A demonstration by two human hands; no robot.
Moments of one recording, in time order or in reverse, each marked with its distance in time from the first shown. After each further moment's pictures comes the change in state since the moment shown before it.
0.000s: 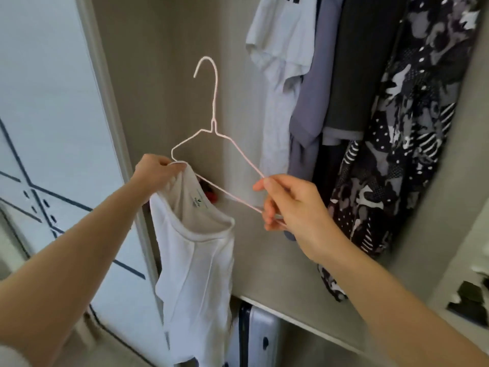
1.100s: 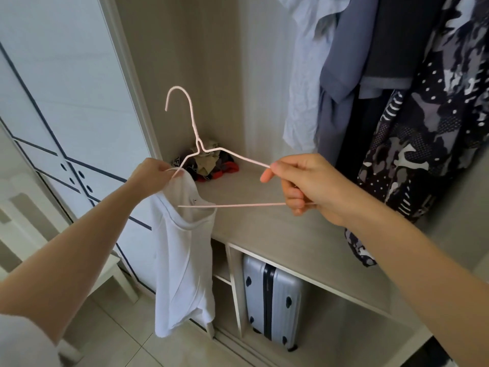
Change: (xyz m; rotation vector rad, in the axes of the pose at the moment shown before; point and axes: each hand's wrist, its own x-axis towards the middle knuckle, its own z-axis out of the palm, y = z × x) left_hand -0.019 -0.086 -0.023 0.265 -0.105 -0.056; right_hand 0.007 0.013 0.008 -0.097 -0.254 0.255
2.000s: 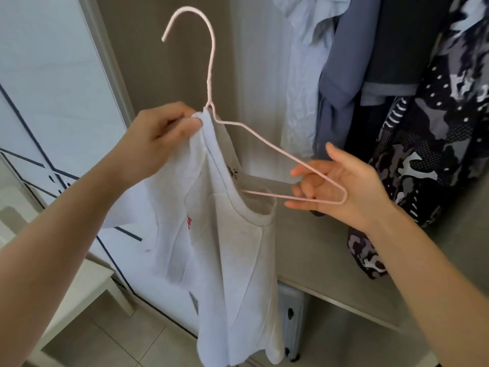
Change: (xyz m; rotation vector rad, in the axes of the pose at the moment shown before) left_hand -0.053 0.110 -0.052 -0.154 0.084 0.699; right_hand 0.022 0.030 -0.052 0.601 -0.185 -0.039
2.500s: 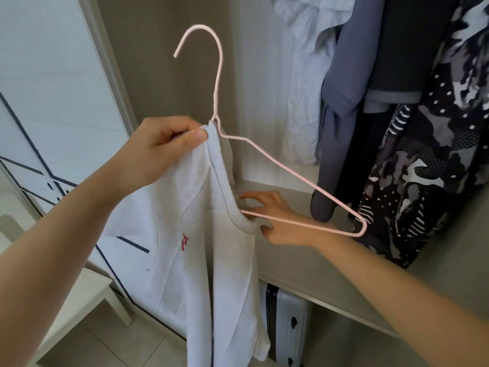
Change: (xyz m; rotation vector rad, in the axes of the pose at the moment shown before) left_hand 0.001 -0.002 -0.007 -0.095 -0.070 0.023; right_hand 0.078 0.089 0.001 -1.582 -0.188 -0.144
